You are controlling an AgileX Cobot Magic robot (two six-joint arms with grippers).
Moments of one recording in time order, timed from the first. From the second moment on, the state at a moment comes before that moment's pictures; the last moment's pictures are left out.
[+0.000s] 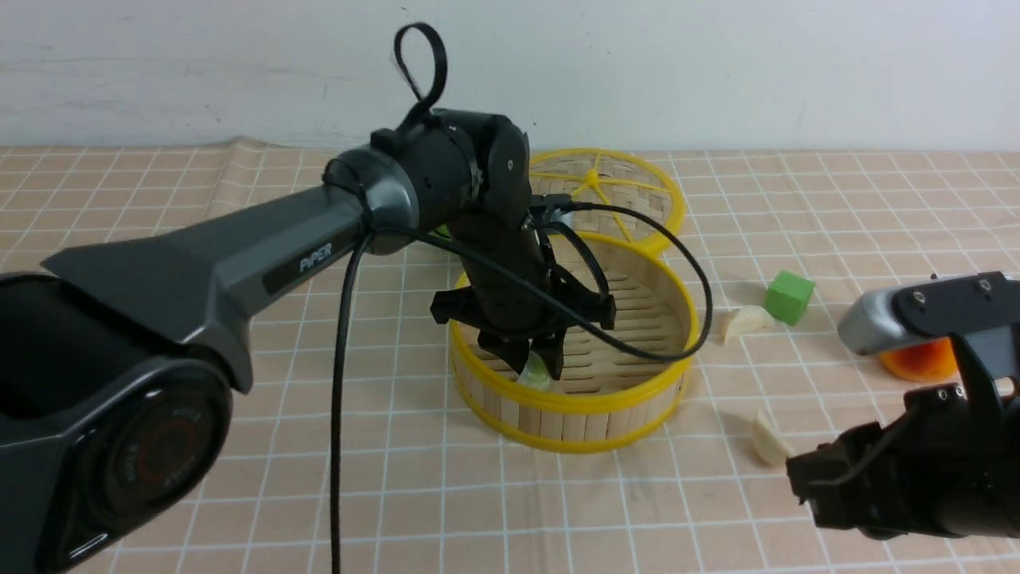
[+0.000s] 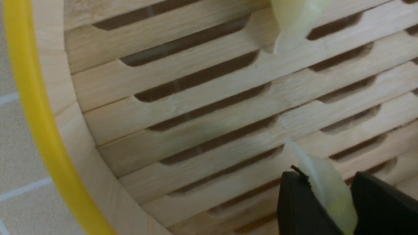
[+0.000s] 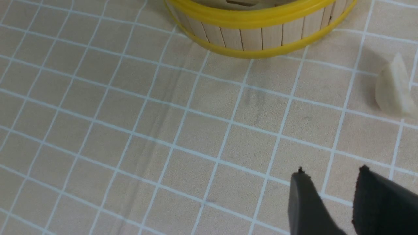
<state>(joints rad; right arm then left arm) 0.43 1.07 -0.68 0.28 0.51 0.00 -0.54 2.27 -1.99 -0.18 1.05 -0.26</state>
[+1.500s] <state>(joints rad) 0.21 1.62 -1.16 0.05 0.54 0.18 -0.54 0.55 -0.80 0.29 0.85 -0.30</state>
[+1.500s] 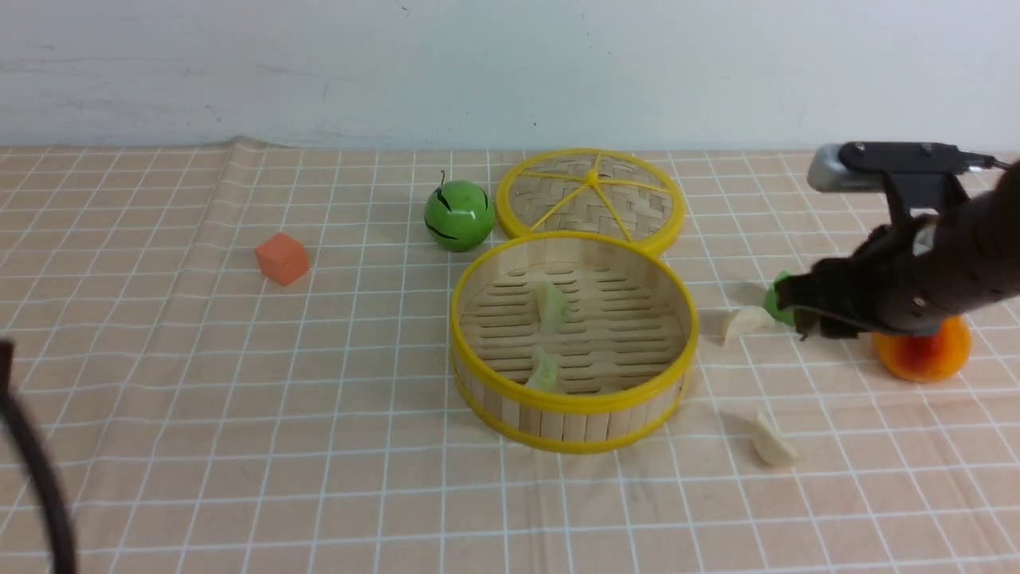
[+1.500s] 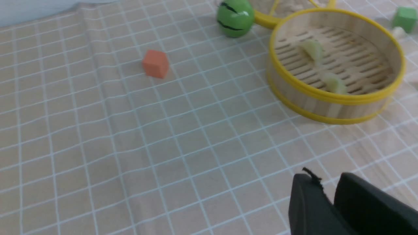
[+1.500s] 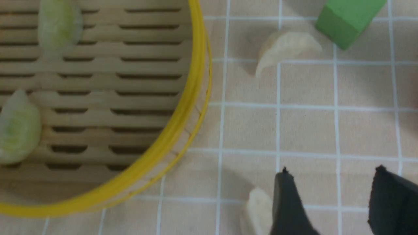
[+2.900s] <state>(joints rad) 0.19 2.01 -1.62 0.29 0.69 -0.05 -0.54 0.29 -0.35 0.53 0.68 -0.52</state>
